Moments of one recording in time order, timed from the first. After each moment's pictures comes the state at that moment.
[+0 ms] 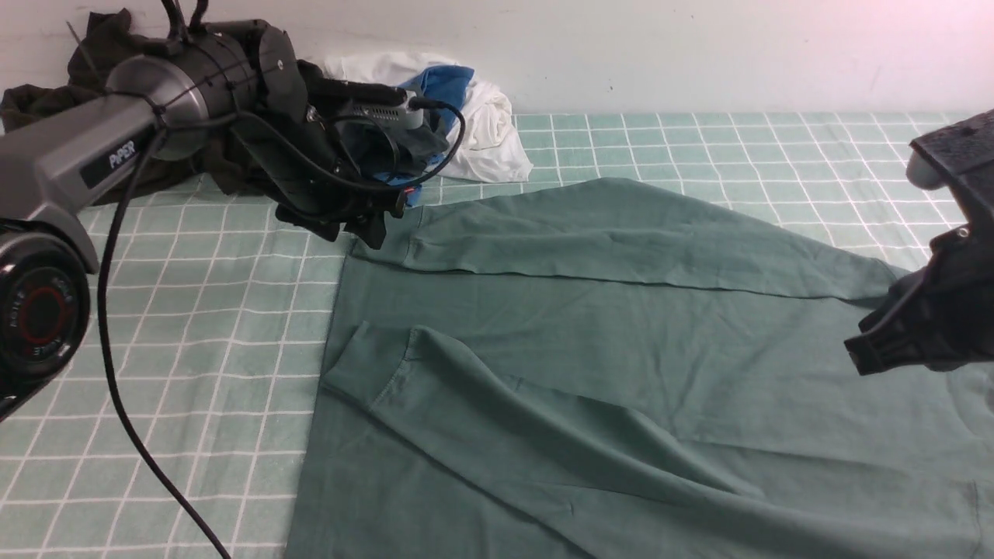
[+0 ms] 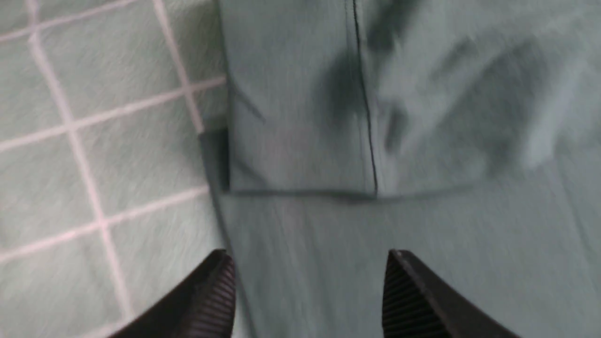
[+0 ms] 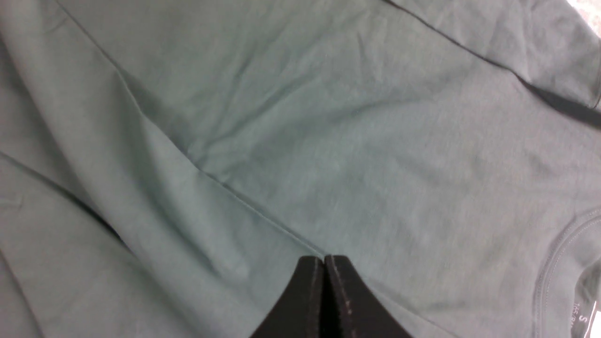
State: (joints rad) right arm 0.29 1.25 -1.01 -0.03 0.93 -0.06; left arm -0.18 2.26 -1.97 -0.16 0.92 0.17
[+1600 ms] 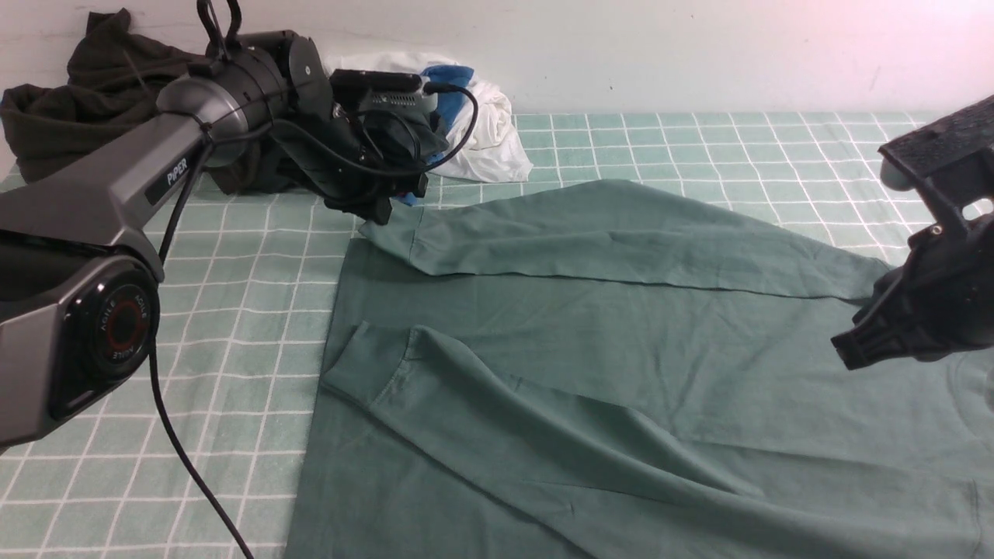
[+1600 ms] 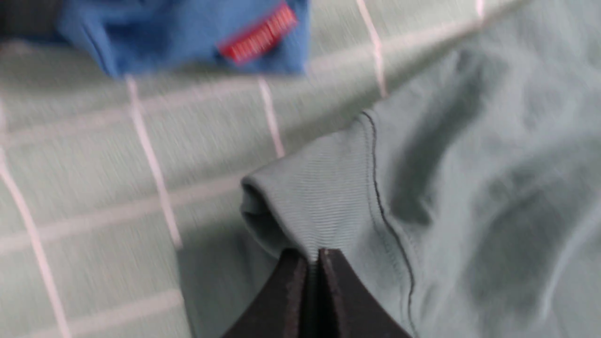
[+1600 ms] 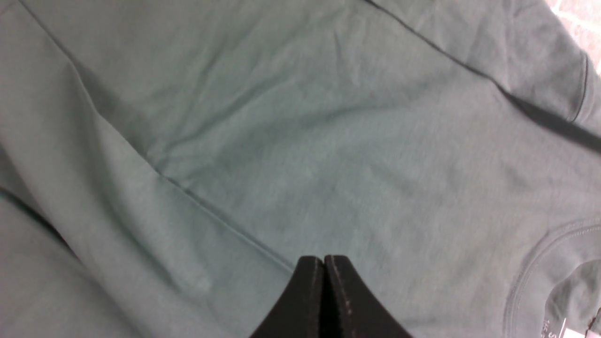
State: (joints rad) right arm 0.29 1.30 -1.02 -0.09 0.88 -0.06; left arm -0.18 2.39 -2.21 -0.20 1.02 0.13
